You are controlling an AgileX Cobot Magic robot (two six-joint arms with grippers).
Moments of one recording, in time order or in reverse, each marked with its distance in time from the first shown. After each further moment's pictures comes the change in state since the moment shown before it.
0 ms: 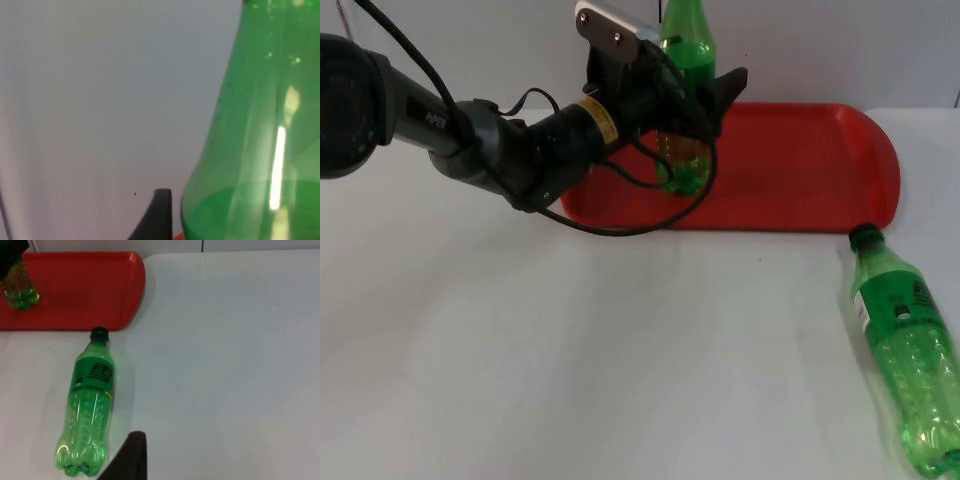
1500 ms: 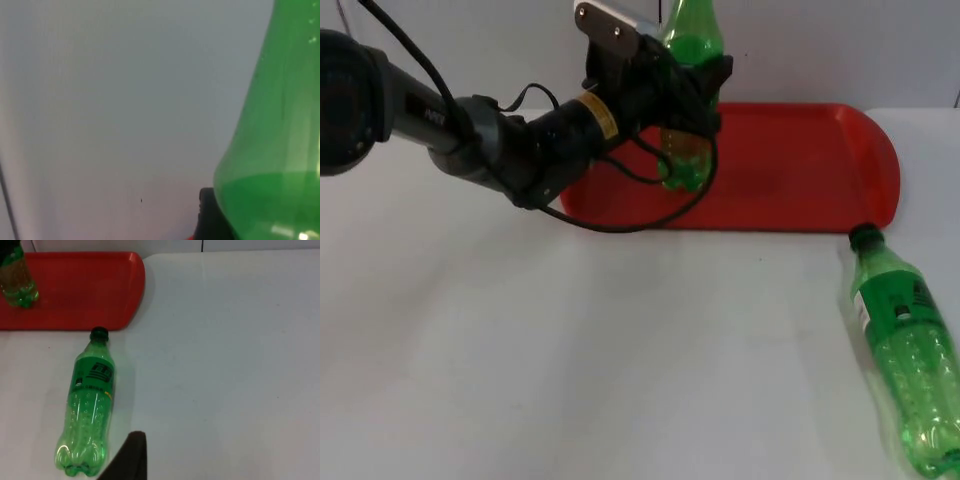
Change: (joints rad) right arm 0.000 0.000 0.000 0.000 0.000 0.000; left arm 0.000 -0.007 0.001 -0.017 0.002 0.015
